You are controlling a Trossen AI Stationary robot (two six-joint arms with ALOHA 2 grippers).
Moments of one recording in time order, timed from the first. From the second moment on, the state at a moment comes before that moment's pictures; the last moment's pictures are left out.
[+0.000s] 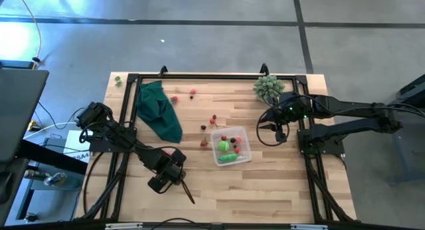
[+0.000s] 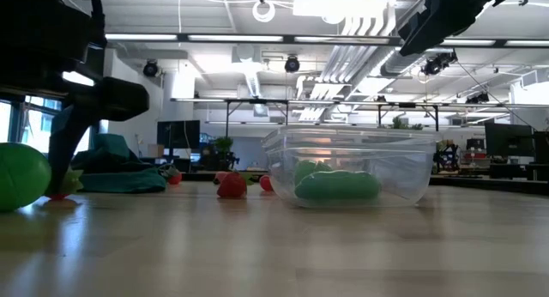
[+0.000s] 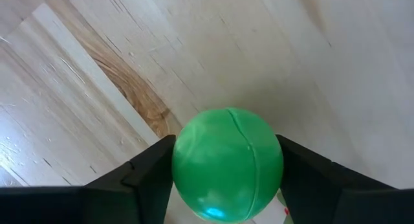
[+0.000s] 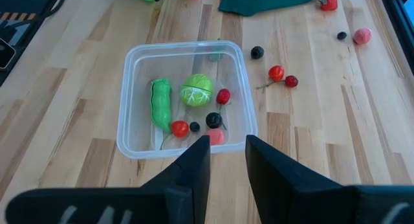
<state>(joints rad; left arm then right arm) -0.44 1.68 0.93 -0.67 0.00 0.10 -0.13 0.90 0.84 -0.67 -0.17 -0.18</state>
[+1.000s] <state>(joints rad) -0.35 1.68 1.27 -0.71 -0.33 0.19 -0.13 0.90 0.84 -0.67 -0.17 -0.18</state>
